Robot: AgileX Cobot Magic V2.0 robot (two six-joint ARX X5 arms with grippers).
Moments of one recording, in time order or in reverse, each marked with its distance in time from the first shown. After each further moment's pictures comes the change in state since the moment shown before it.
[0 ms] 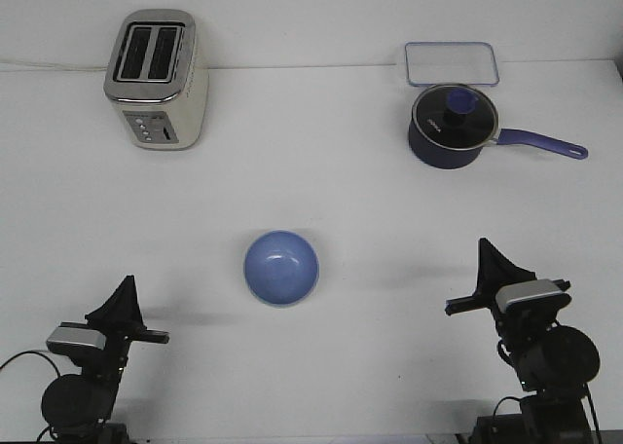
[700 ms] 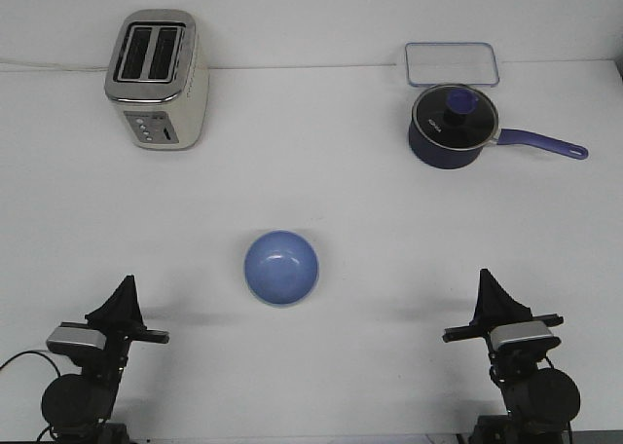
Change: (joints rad) left arm 0.000 0.000 0.000 0.002 0.000 0.000; right arm -0.042 -0.353 -0.295 -0.004 -0.002 0.000
